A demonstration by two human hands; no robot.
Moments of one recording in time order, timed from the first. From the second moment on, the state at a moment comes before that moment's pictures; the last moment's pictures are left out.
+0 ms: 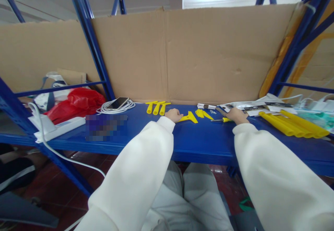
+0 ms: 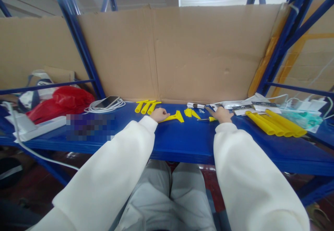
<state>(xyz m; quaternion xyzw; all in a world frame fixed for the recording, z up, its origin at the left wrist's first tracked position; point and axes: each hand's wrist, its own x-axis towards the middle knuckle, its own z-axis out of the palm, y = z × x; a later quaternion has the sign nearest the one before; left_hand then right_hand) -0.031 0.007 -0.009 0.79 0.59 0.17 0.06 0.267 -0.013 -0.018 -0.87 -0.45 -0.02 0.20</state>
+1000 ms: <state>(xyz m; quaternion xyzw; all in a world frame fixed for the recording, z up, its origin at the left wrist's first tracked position) -0.032 0.009 -0.009 0.80 0.58 0.16 0.05 0.277 0.007 -0.027 -0.88 -0.43 -0.02 0.21</state>
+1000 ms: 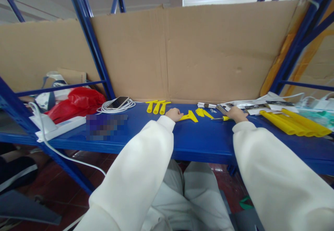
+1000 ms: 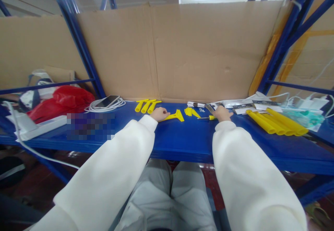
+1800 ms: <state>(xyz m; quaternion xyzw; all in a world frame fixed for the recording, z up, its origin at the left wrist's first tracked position) -0.032 0.008 -0.008 0.81 0.56 0.16 0.05 0.278 0.005 -0.028 -0.86 -0.46 -0.05 0.21</state>
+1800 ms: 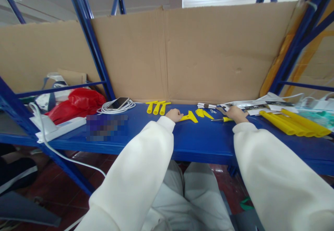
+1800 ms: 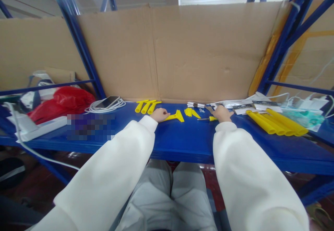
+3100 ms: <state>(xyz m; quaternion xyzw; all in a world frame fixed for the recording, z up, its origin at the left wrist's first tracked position) -0.030 0.013 -0.014 0.81 0.53 0.23 0.02 0.245 -0.005 -0.003 -0.77 -0.54 0.00 0.34</state>
